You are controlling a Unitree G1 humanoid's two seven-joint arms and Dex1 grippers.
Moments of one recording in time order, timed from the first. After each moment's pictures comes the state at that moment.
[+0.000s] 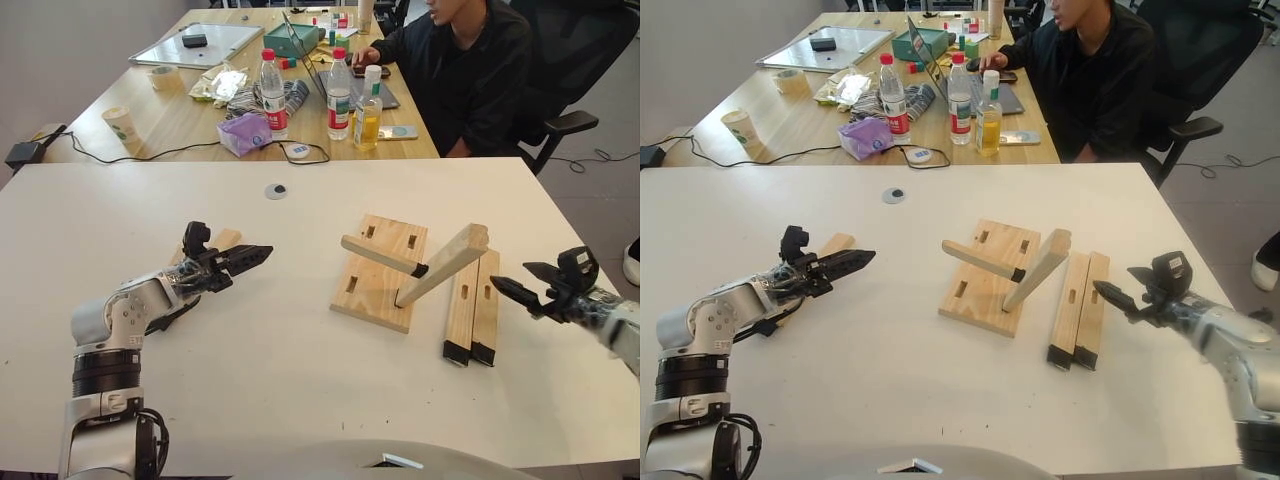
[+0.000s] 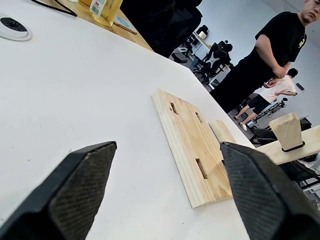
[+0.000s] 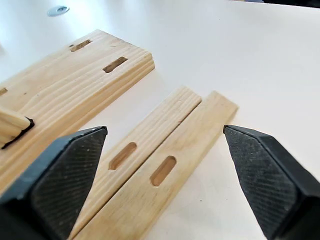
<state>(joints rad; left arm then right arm) -0.23 0.50 0.26 0.11 -0.73 0.91 -0.83 0.12 -0.71 -0.29 -0.17 0.57 0.69 0.52</state>
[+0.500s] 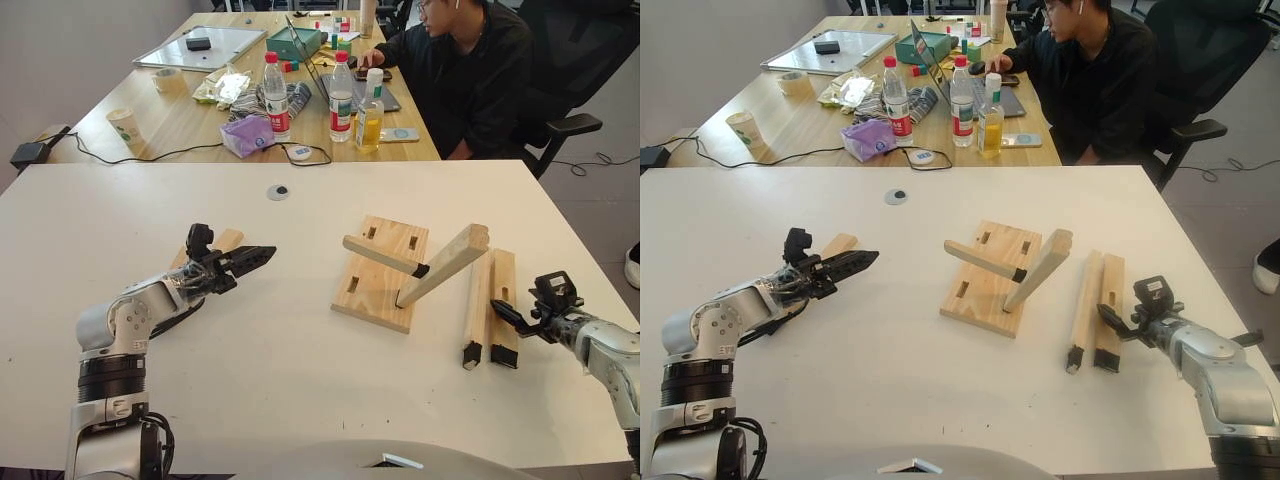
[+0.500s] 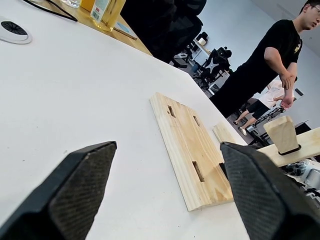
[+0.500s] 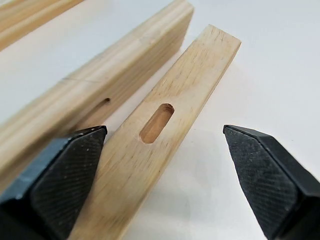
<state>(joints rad) -0.22 0.48 0.26 0.08 -0.76 0.91 -0.80 0.18 -0.74 -0.22 -0.11 0.34 0.65 0.45</state>
